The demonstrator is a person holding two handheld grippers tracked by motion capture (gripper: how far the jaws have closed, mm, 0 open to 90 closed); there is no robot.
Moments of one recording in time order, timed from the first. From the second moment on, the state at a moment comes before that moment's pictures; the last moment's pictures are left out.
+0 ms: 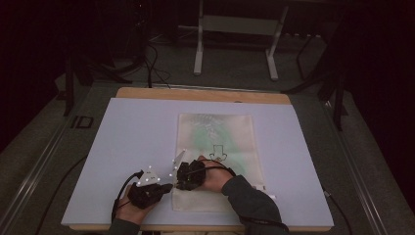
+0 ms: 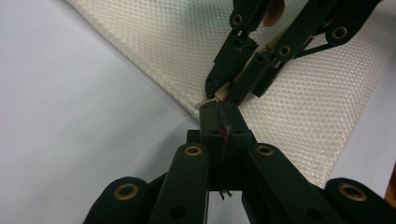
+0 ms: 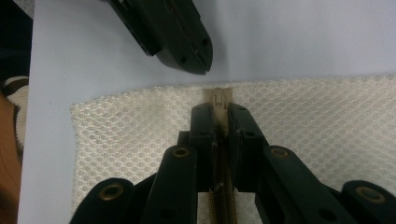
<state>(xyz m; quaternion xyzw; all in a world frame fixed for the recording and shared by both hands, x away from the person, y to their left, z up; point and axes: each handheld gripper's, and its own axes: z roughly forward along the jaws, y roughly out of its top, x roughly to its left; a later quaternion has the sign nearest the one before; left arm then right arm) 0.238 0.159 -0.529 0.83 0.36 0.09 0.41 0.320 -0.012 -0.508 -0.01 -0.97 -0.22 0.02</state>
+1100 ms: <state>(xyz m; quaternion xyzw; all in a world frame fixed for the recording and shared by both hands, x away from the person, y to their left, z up) 0.231 0.136 -0.534 0.88 0.28 0.11 0.36 0.321 -0.013 -0.509 0.00 -0.97 -0.22 0.02</state>
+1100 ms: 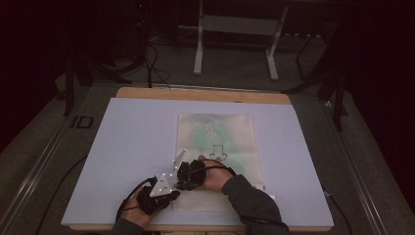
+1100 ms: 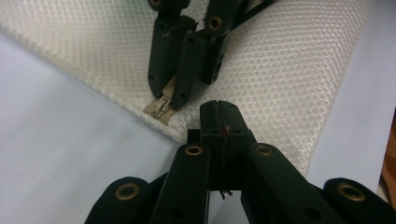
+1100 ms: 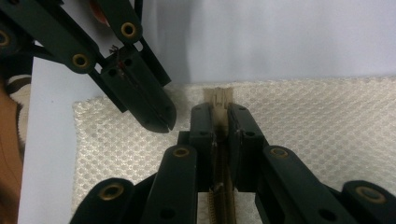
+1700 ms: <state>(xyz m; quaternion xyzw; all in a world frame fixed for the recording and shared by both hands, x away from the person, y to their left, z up) 0.231 0.133 -0.534 0.88 0.30 0.11 0.35 0.315 -0.029 -0.506 0.02 -0.98 -0.21 0.00</state>
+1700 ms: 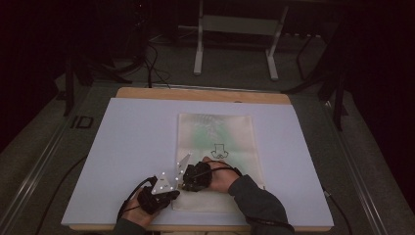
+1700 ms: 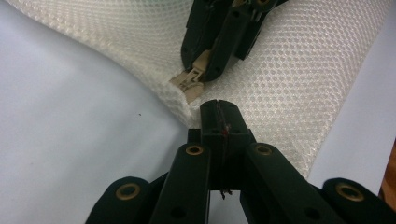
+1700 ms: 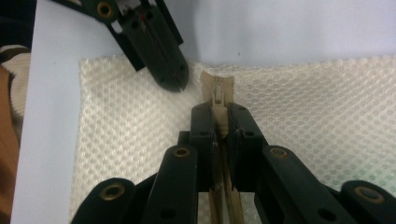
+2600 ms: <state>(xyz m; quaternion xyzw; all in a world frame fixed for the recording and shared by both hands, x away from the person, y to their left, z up) 0.237 0.141 -0.532 0.86 0.31 0.12 0.38 0.315 -0.029 -0.509 0.02 -0.97 -0.22 0.00</state>
